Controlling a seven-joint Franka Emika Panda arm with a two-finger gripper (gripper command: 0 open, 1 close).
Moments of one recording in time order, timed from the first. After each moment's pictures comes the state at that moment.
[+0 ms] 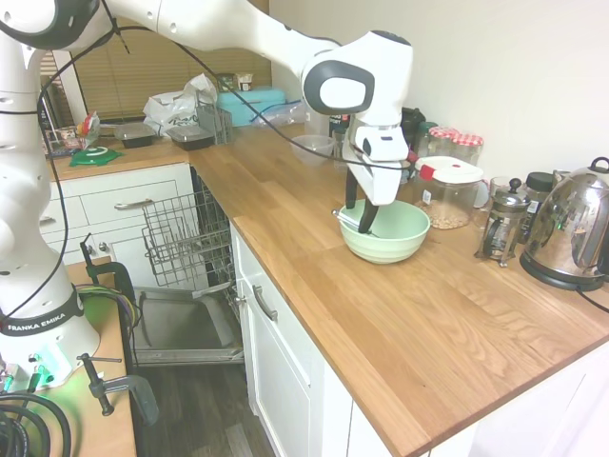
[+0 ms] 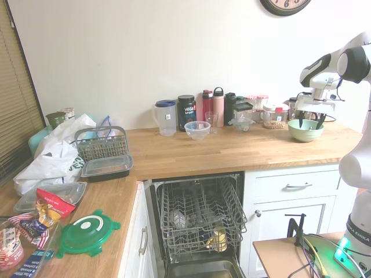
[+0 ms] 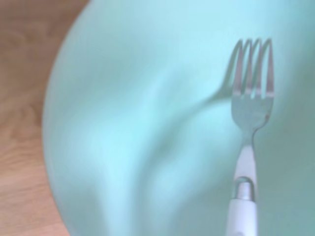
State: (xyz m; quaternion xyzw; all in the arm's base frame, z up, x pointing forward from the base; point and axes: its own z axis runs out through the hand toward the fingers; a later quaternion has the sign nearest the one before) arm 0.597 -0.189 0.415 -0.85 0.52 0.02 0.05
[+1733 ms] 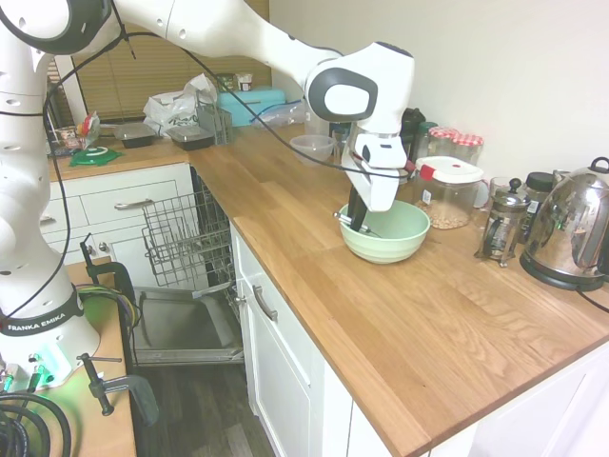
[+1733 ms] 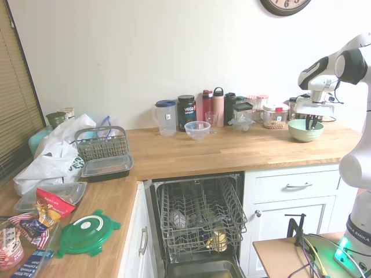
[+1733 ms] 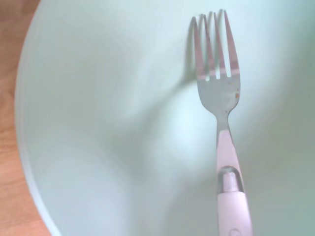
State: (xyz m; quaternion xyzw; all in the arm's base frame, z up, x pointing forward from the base) arm 0.596 -0.193 0.409 -0.85 0.53 0.04 0.04
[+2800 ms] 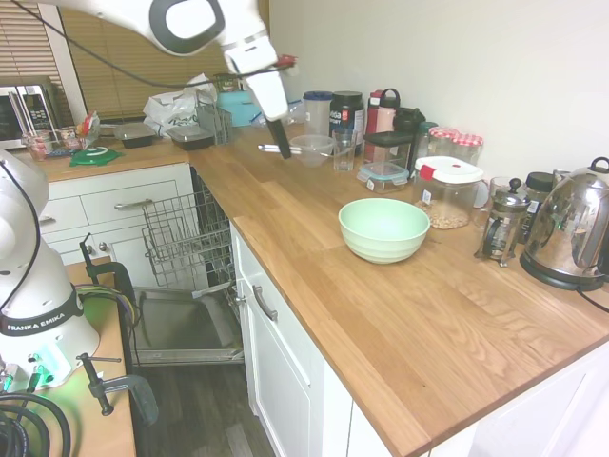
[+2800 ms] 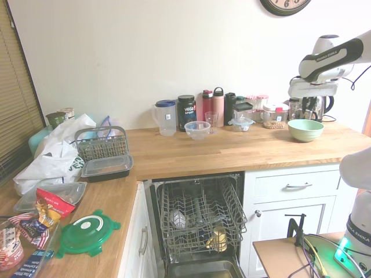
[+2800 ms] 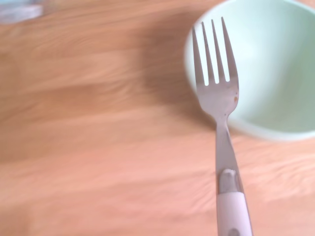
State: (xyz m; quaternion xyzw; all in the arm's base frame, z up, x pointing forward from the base) arm 0.405 0.002 0.537 -0.86 0.47 -0.20 0.03
